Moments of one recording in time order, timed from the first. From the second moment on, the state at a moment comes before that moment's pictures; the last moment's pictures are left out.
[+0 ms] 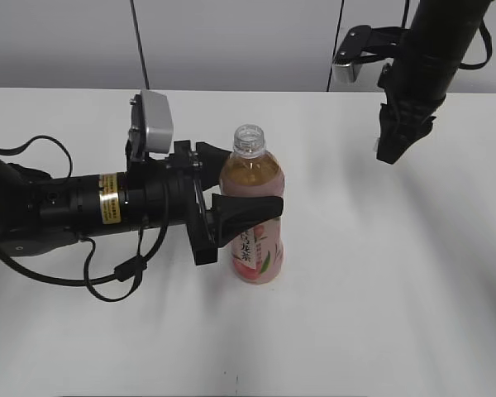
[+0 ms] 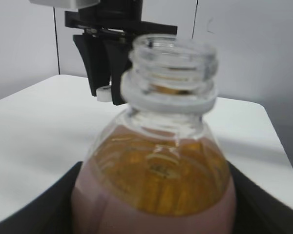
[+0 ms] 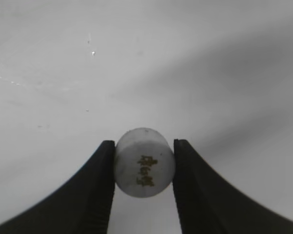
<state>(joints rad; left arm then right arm) -0.40 2.04 -0.80 1.04 -1.24 -0.41 0.26 2.05 -1.71 0.11 1.22 -1.05</state>
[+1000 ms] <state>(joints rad) -0.40 2.04 -0.80 1.02 -1.24 -0.41 0.19 2.11 -1.41 0.04 0.91 -0.81</state>
